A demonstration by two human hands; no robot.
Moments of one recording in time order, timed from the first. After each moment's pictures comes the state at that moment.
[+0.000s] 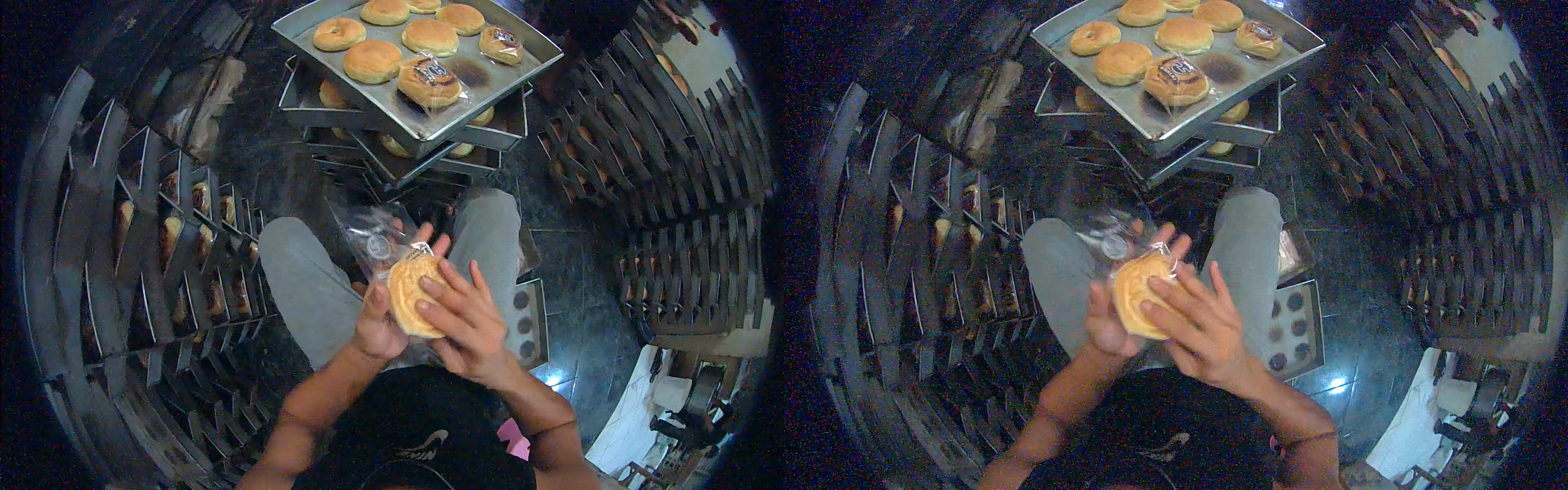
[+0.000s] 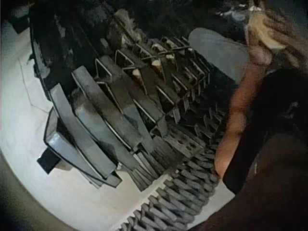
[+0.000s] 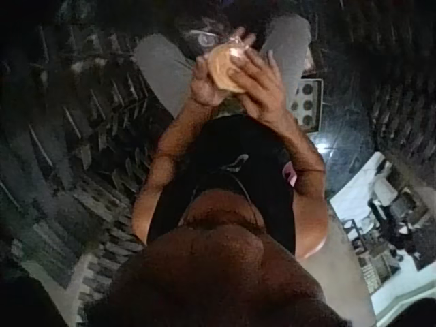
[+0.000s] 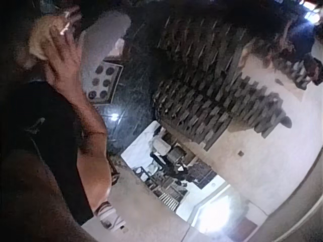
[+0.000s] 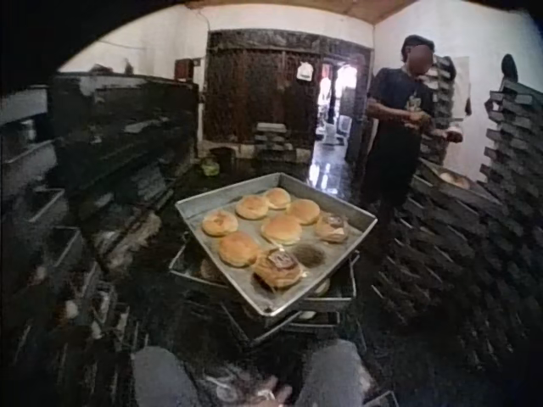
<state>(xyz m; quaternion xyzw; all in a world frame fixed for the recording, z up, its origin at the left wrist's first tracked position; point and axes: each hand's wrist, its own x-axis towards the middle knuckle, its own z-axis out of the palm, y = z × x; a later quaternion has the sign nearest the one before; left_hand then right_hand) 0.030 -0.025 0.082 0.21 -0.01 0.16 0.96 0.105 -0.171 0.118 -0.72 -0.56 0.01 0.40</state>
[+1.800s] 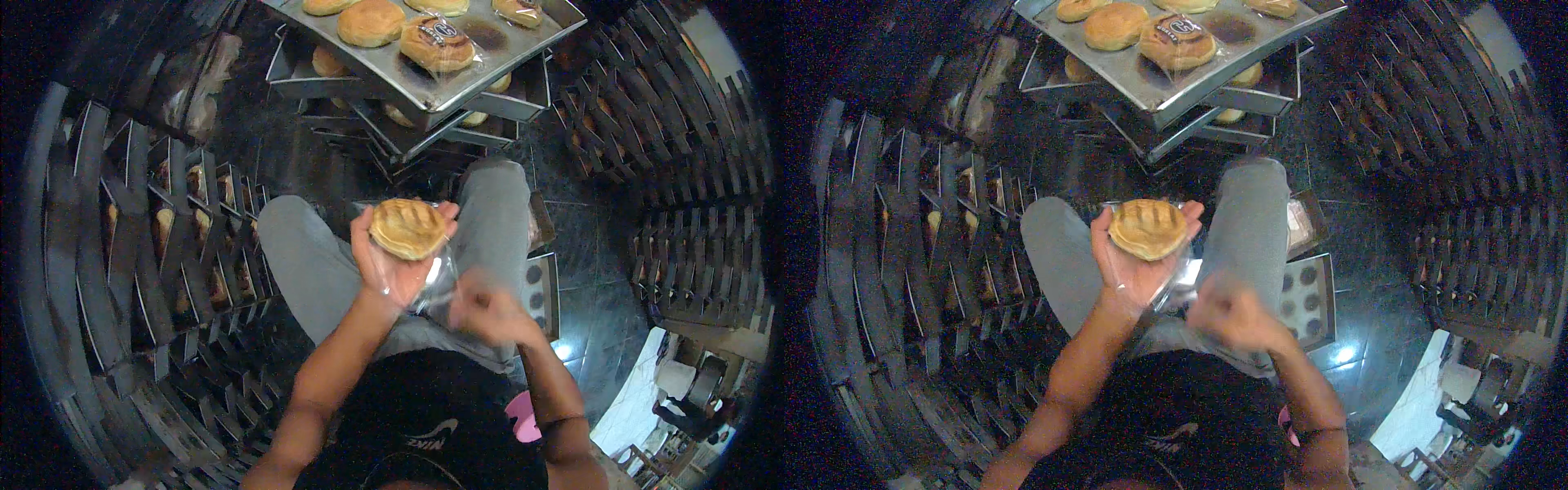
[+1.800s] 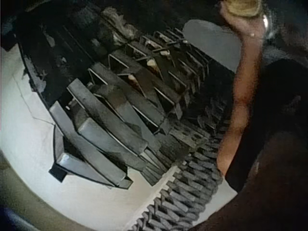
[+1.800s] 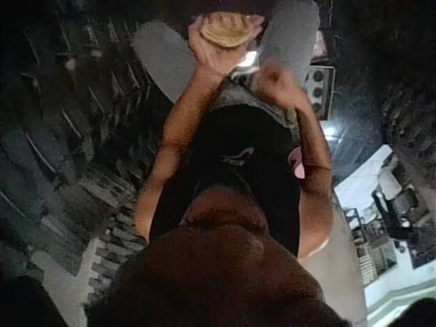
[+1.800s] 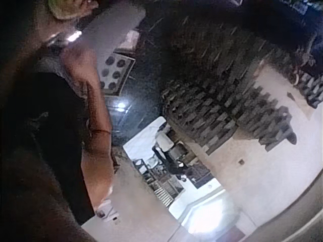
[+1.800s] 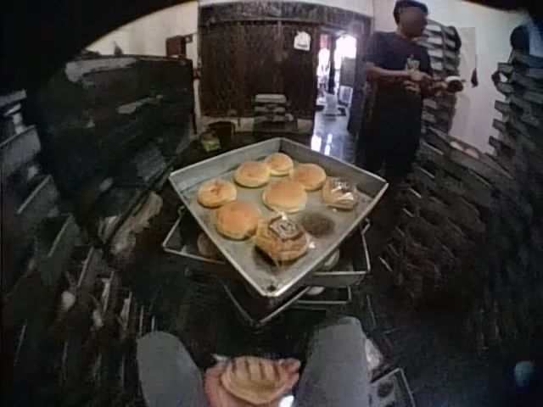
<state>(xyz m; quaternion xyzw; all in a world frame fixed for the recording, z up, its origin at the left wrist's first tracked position) 0.074 0.003 0.038 -0.04 0.18 0.11 0.98 0.131 -0.200 0.055 -0.69 -0.25 0.51 0.46</state>
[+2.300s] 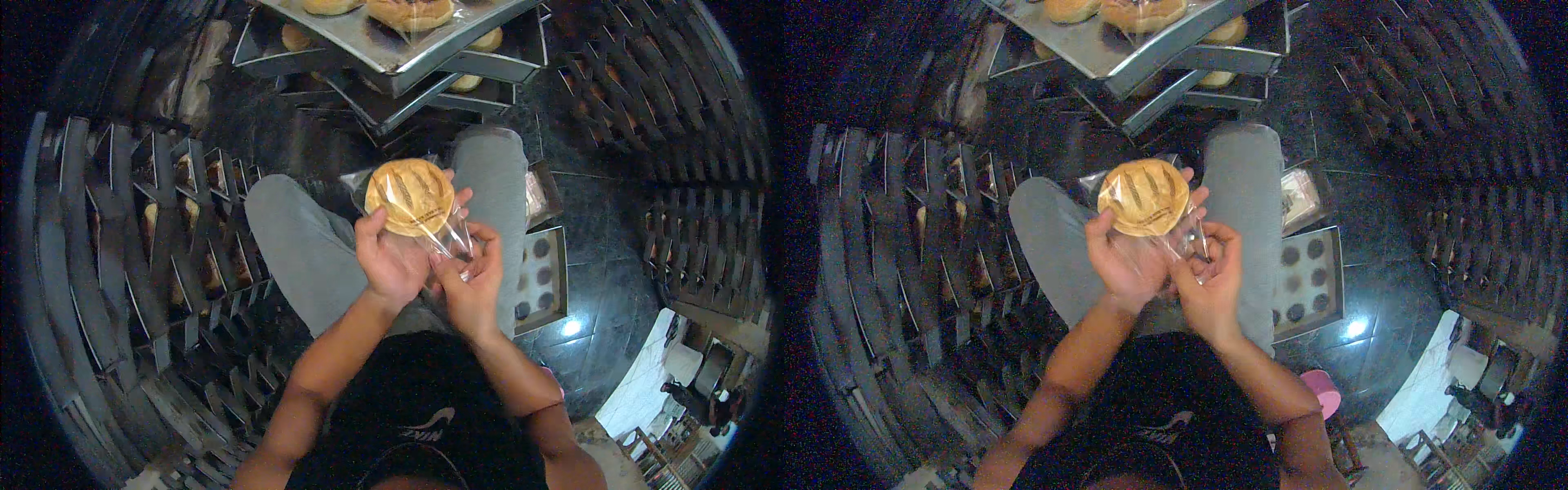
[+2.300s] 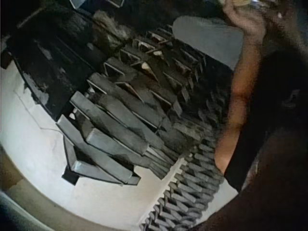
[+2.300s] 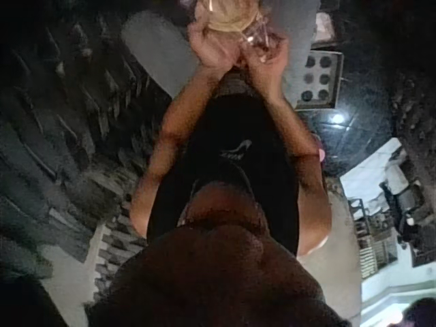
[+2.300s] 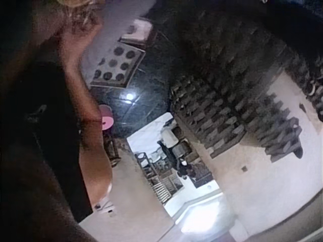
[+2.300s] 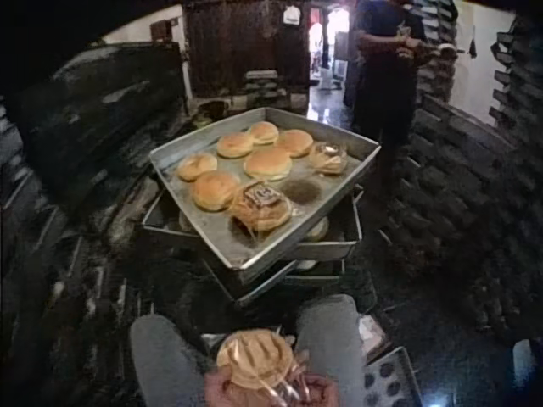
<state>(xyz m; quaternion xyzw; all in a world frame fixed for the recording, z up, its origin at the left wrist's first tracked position) 0.079 -0.034 0.034 0.18 0.12 0.14 0.97 0.094 -0.151 0.035 -0.58 0.02 0.25 0.78</state>
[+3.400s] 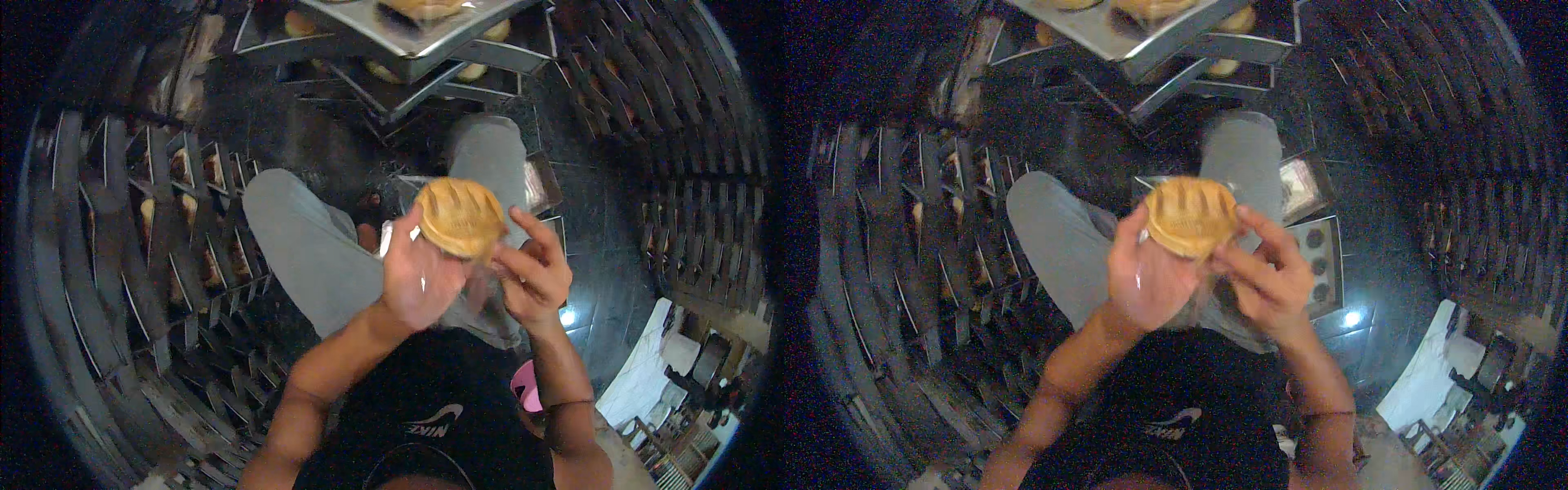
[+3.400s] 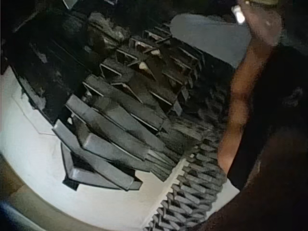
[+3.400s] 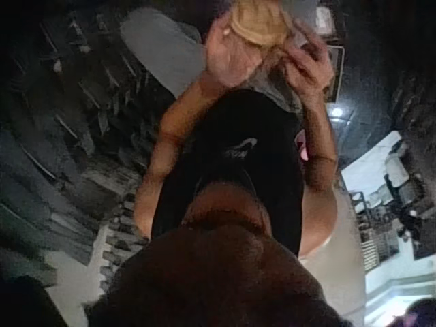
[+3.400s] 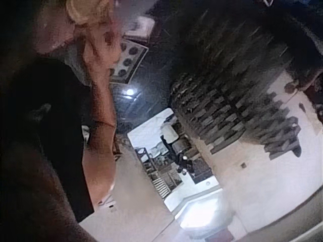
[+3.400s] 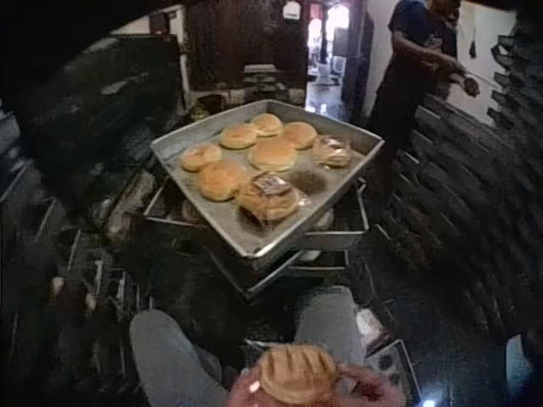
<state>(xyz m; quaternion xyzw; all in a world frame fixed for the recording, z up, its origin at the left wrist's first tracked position) 0.053 -0.043 0.063 0.02 0.16 0.00 0.99 0.134 -0.212 0.065 -0.77 -0.41 -0.05 0.48</state>
